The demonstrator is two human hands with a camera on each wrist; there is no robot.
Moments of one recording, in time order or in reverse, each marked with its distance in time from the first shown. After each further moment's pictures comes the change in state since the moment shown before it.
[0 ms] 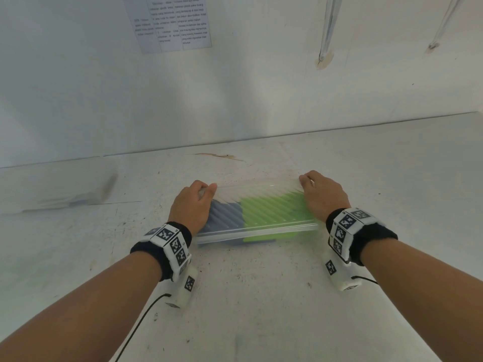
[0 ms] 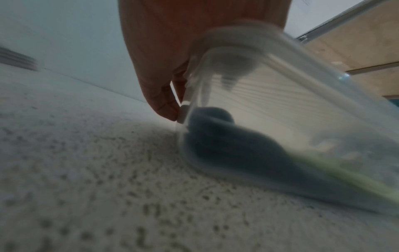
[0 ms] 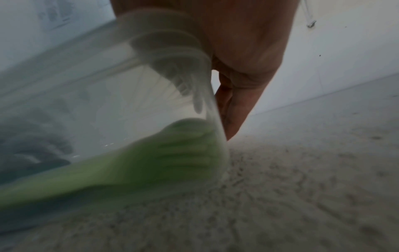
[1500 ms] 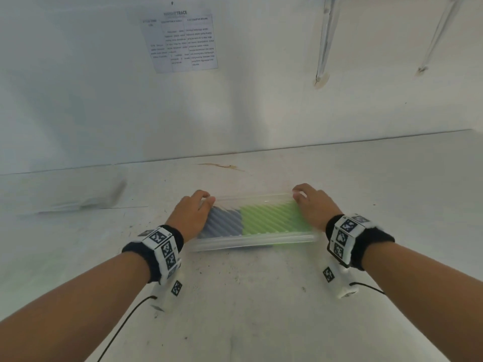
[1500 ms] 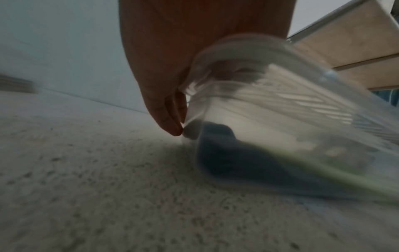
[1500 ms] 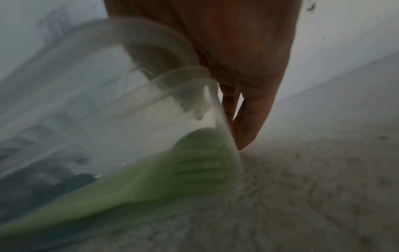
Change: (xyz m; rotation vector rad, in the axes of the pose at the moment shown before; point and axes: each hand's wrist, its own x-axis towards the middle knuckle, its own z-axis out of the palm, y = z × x) left_hand -0.006 -0.003 -0.016 0.076 -0.143 0.013; right_hand 0.004 0.011 0.001 0.037 -0.162 -0.077
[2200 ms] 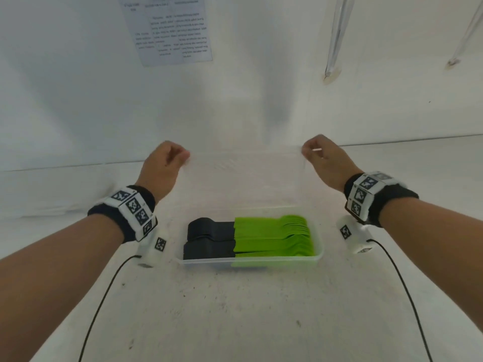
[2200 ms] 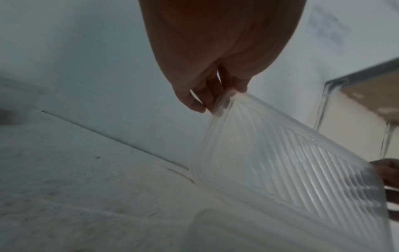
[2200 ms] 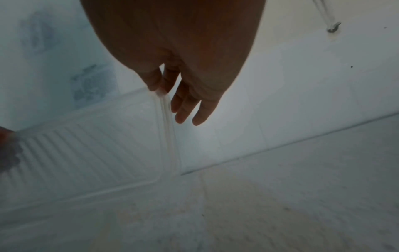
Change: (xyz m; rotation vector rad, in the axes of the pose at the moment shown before) left_hand 0.078 0.029 -0.064 -0.244 0.341 0.126; right_hand 0.099 -0.015 -0.072 0.183 0.136 -0.335
